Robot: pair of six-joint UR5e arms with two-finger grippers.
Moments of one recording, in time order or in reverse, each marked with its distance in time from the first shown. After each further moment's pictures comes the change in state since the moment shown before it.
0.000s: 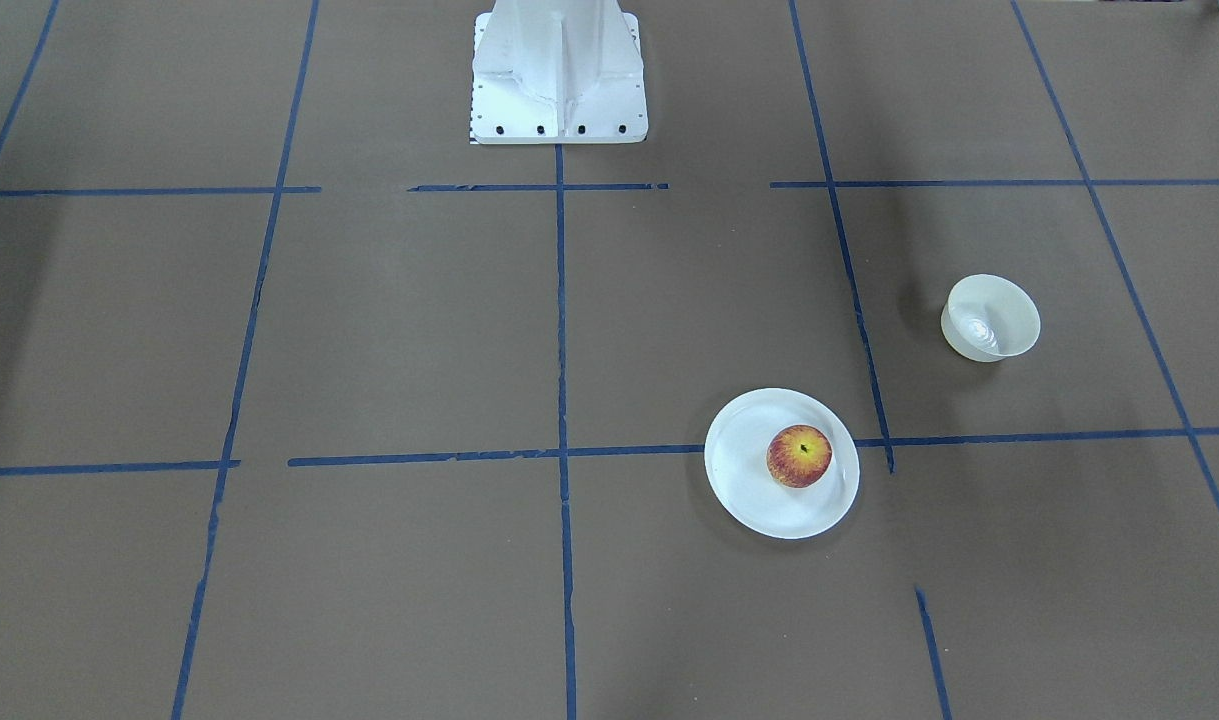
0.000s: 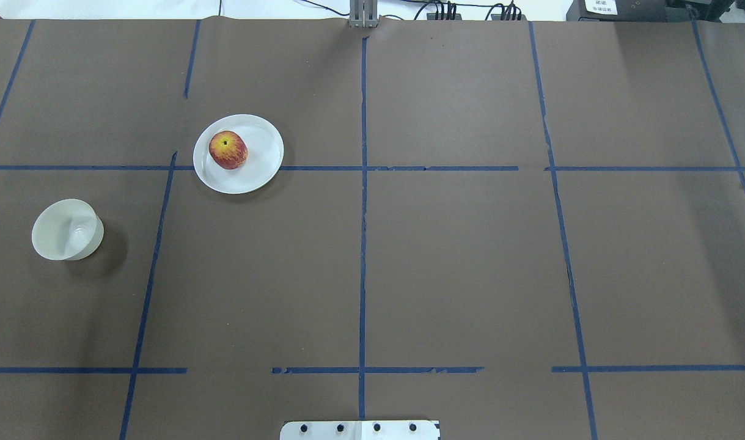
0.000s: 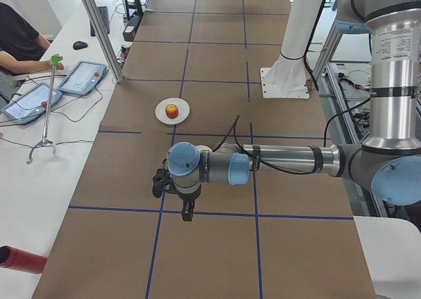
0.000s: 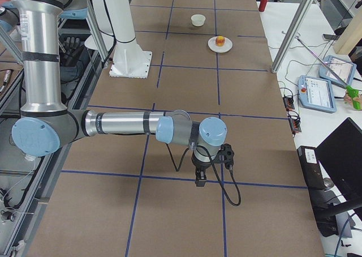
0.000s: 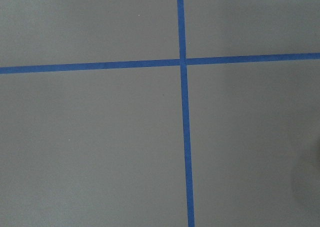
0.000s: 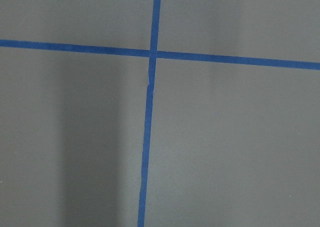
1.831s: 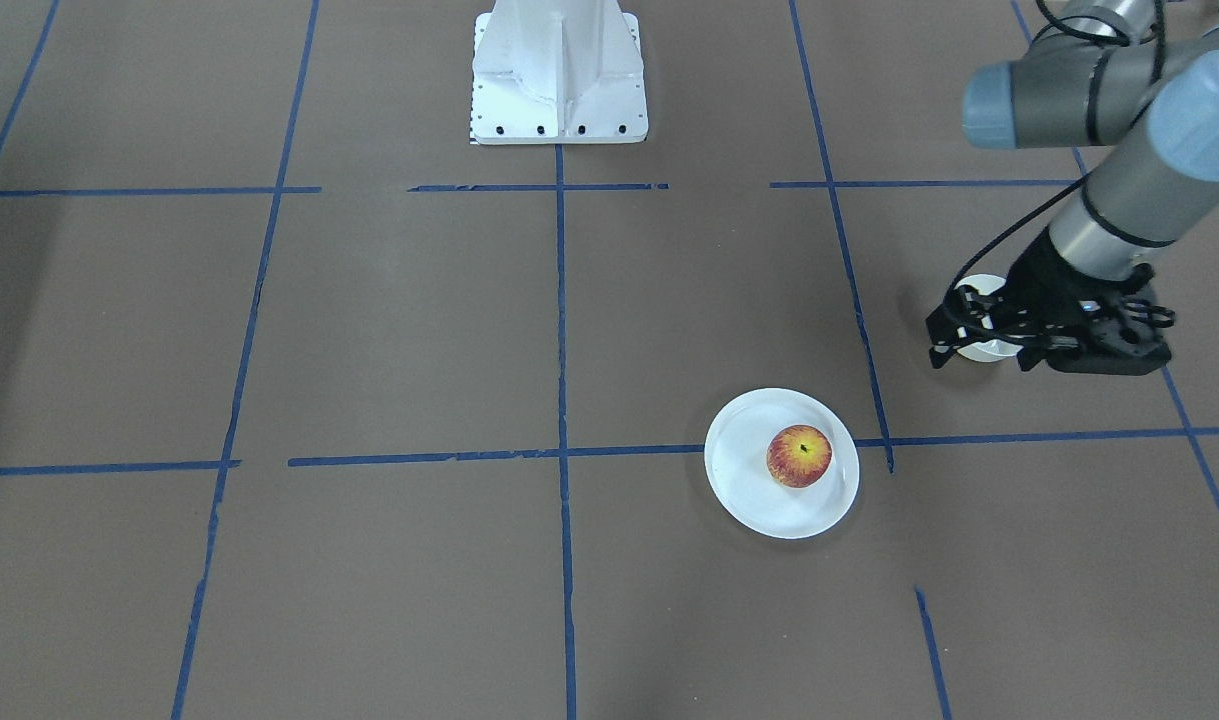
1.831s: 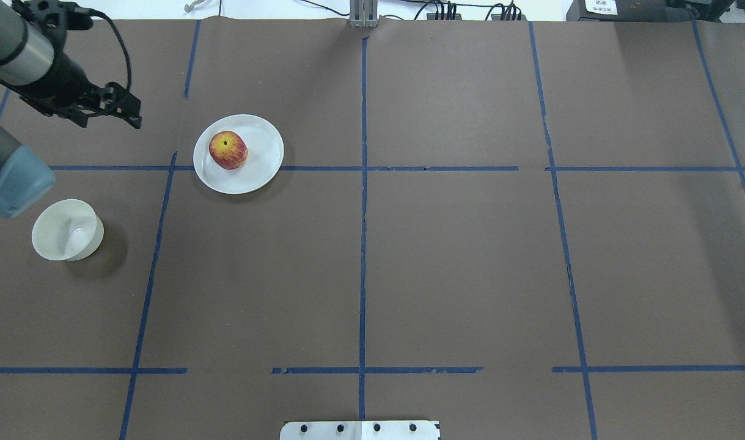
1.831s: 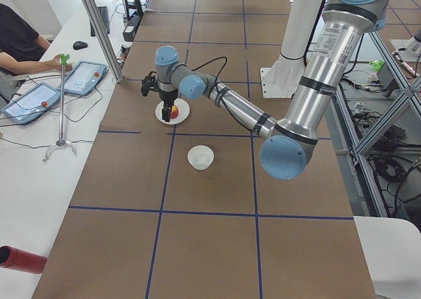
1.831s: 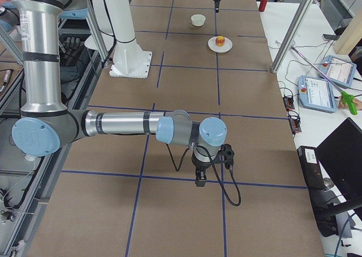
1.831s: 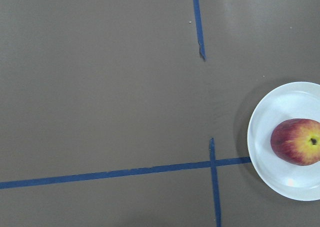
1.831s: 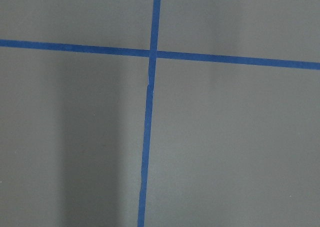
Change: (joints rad) left arm 0.565 -0.487 -0.074 -0.049 0.229 -0.815; right arm 0.000 0.000 0.000 0.000 0.000 0.000
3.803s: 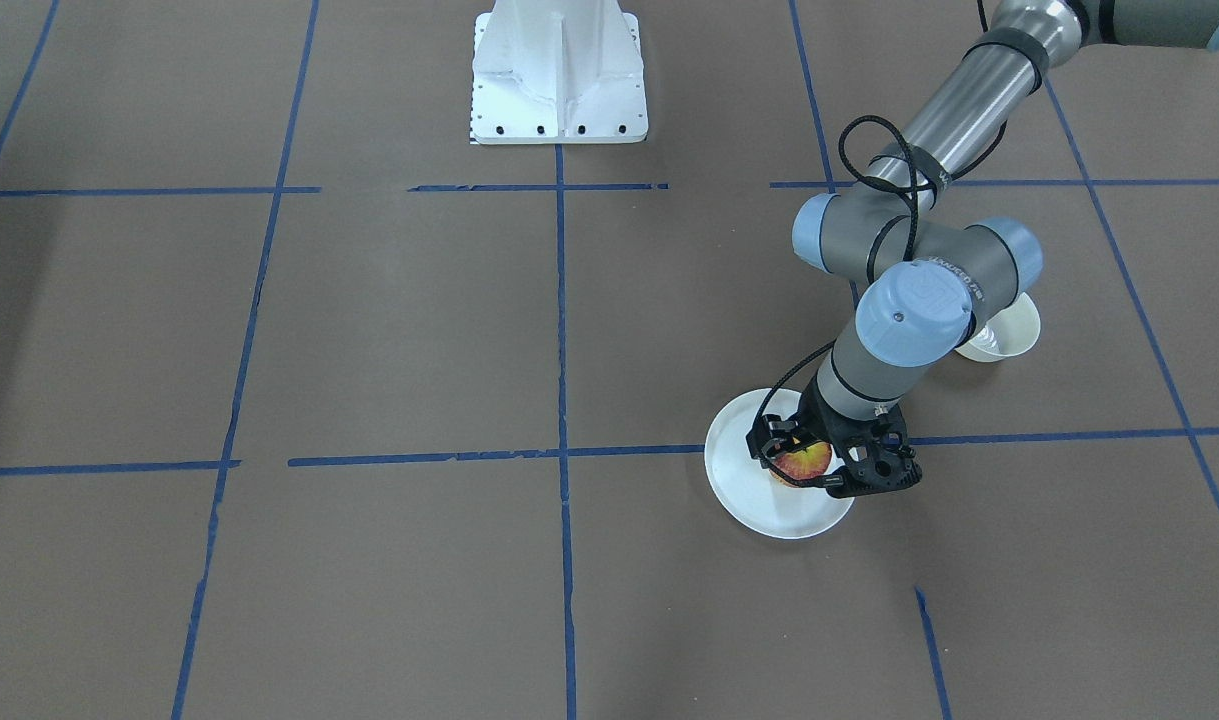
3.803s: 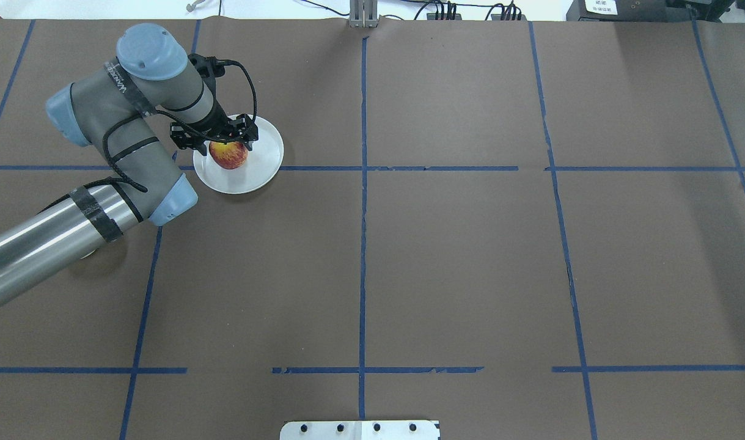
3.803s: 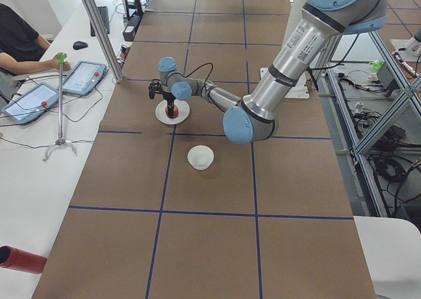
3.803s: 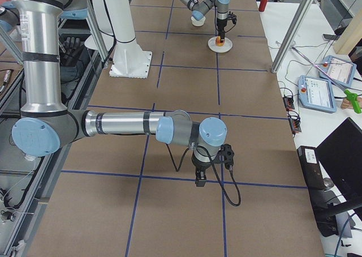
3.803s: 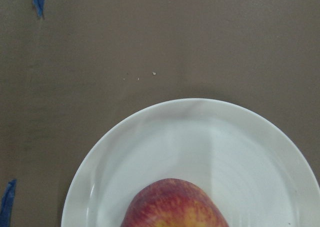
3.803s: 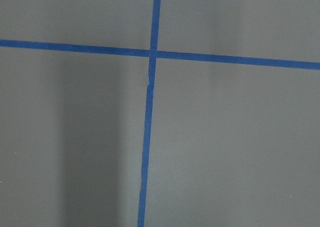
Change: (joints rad) left arm 0.184 -0.266 0.494 -0.286 0.097 -0.297; right arm 0.000 0.000 0.000 0.000 0.000 0.000
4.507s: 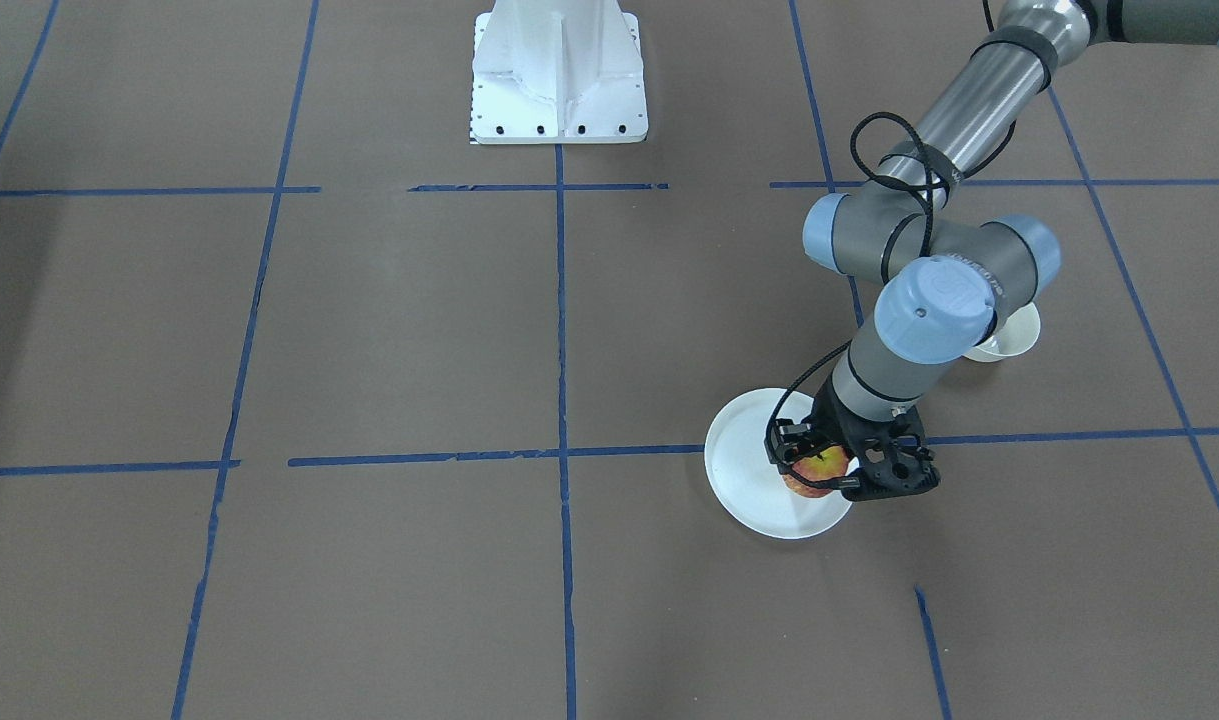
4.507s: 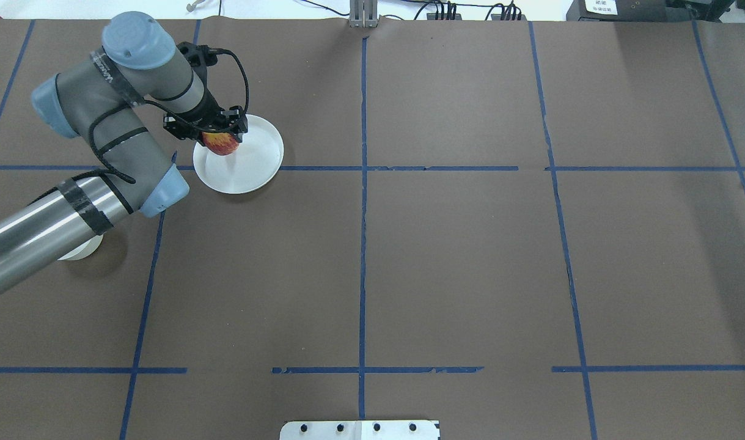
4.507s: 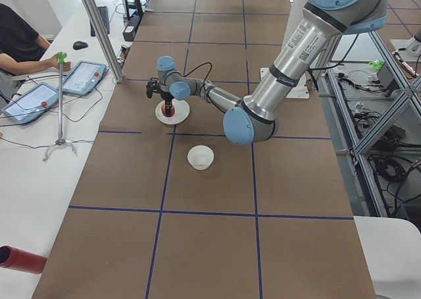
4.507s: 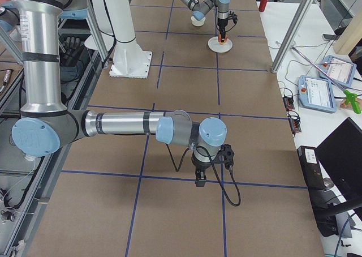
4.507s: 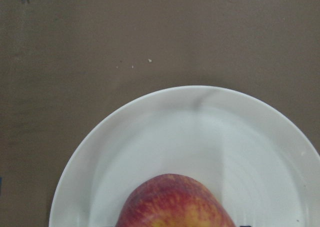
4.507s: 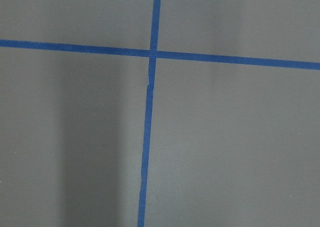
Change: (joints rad) left arm -0.051 0.025 -0.065 0.021 -0.004 0.052; right arm 0.000 0.000 0.000 0.000 0.000 0.000
